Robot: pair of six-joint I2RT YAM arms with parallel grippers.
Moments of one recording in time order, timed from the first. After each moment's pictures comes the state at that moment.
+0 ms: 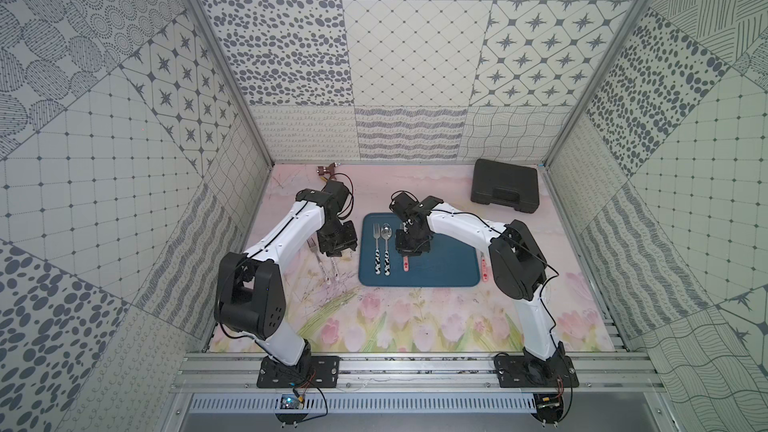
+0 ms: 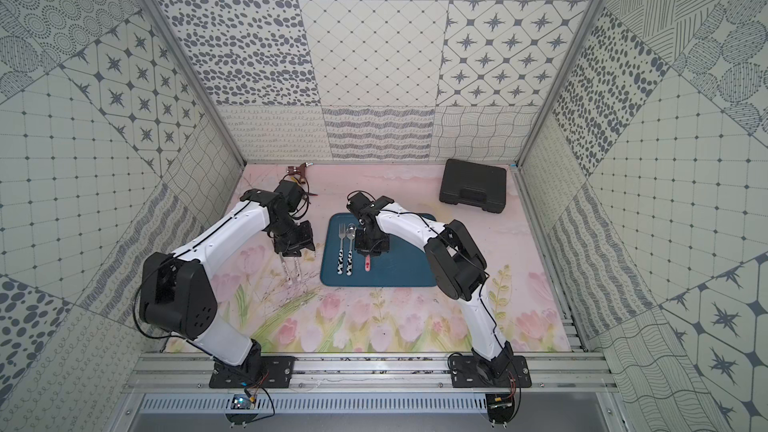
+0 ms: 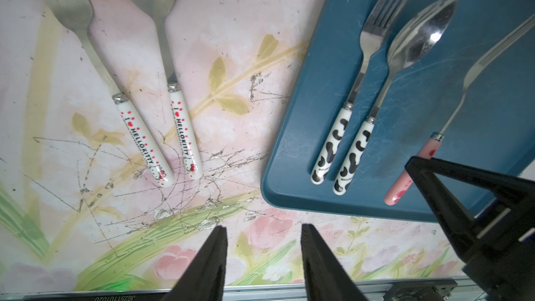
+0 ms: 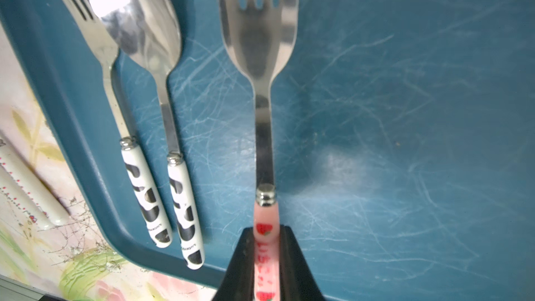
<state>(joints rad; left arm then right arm) -0.22 1.64 1.33 -1.15 0.17 -0.56 0.77 2.14 1.73 -0.97 -0.12 0.75</state>
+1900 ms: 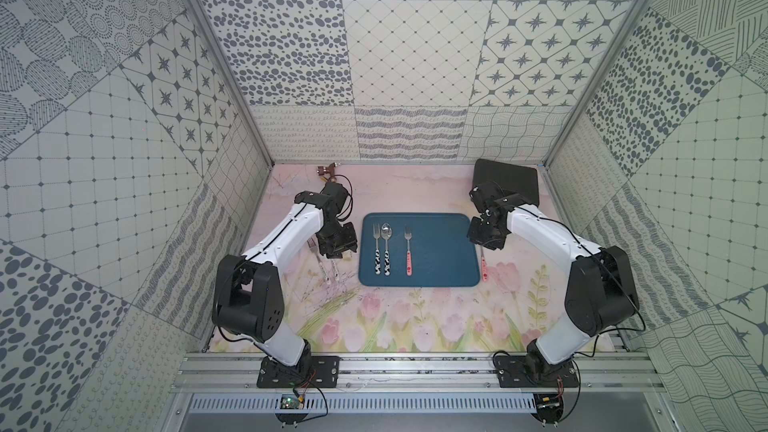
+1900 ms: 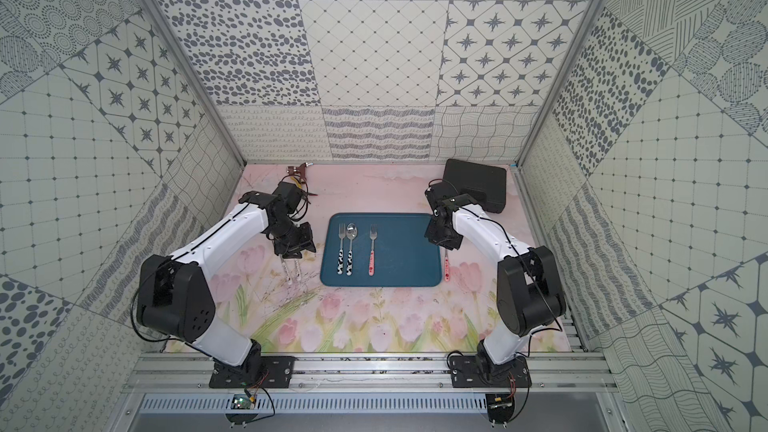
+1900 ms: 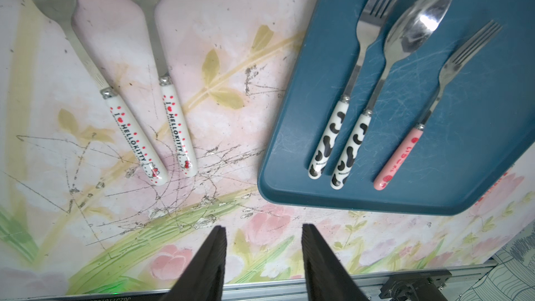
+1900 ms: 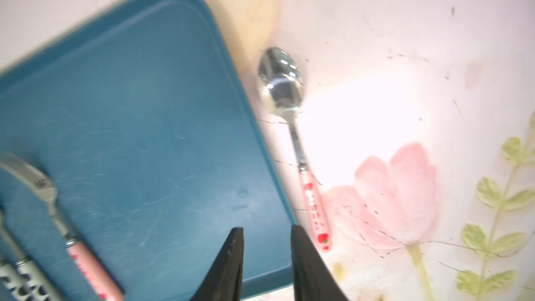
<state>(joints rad) -0.21 1.62 1.30 -1.13 0.20 -0.55 0.36 1.64 1.21 -0.95 0.11 0.72</state>
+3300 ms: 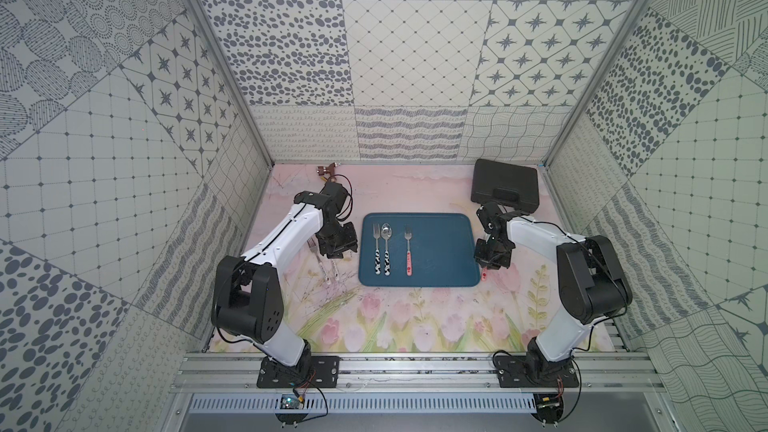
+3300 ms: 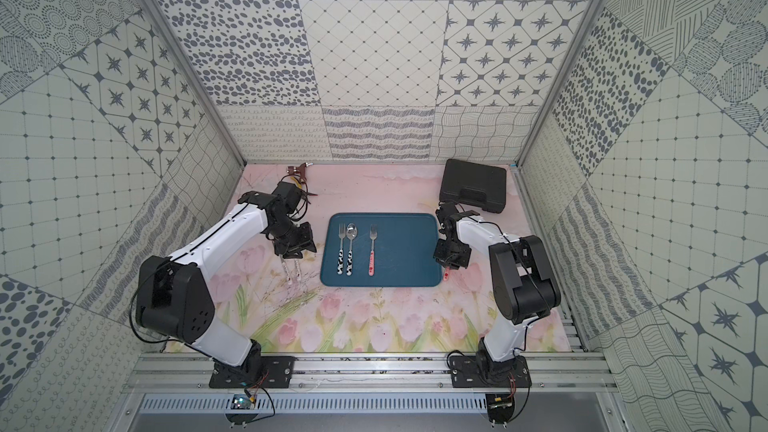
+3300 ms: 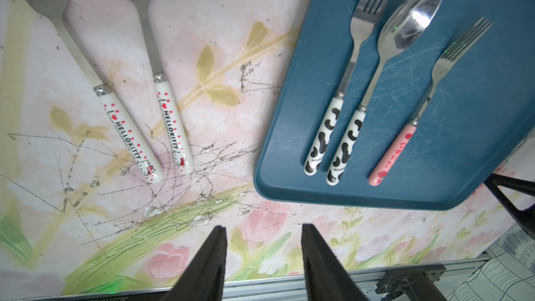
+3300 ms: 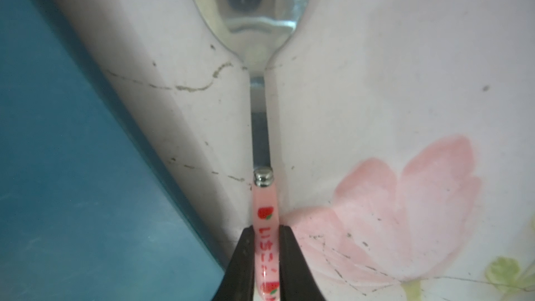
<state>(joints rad) -0.21 1.61 1.30 -1.13 0.21 -0.55 0.26 1.72 1.05 -0.85 0.04 0.61</state>
